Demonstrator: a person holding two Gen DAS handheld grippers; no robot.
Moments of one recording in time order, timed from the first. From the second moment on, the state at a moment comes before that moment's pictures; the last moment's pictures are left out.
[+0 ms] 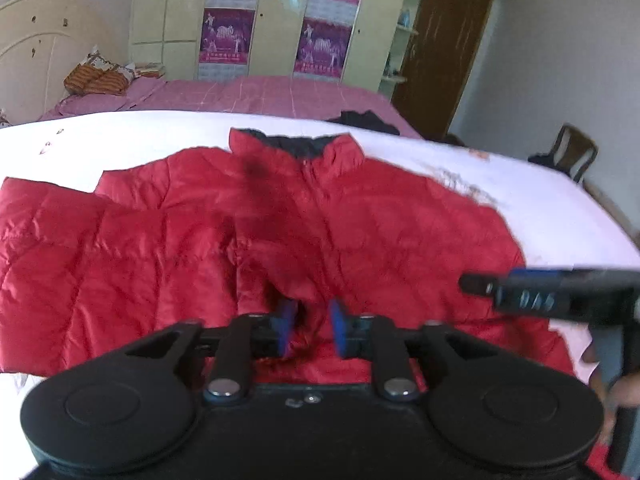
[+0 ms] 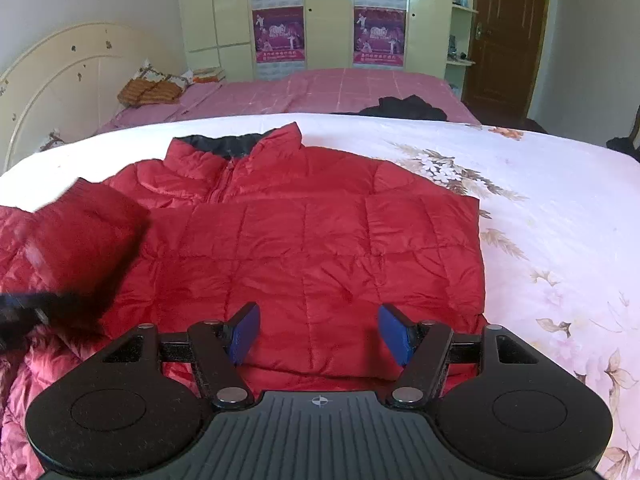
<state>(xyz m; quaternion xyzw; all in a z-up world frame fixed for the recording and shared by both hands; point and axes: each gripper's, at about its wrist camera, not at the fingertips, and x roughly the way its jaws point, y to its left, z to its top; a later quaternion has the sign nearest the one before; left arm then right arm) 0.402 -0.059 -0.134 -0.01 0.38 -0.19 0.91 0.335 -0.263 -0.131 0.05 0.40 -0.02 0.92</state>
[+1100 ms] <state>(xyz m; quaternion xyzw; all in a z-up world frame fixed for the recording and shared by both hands) 0.348 0.083 -0.142 -0.01 0.37 0.03 0.93 0.387 -0.184 -0.158 0.09 0.43 0.09 0.90</state>
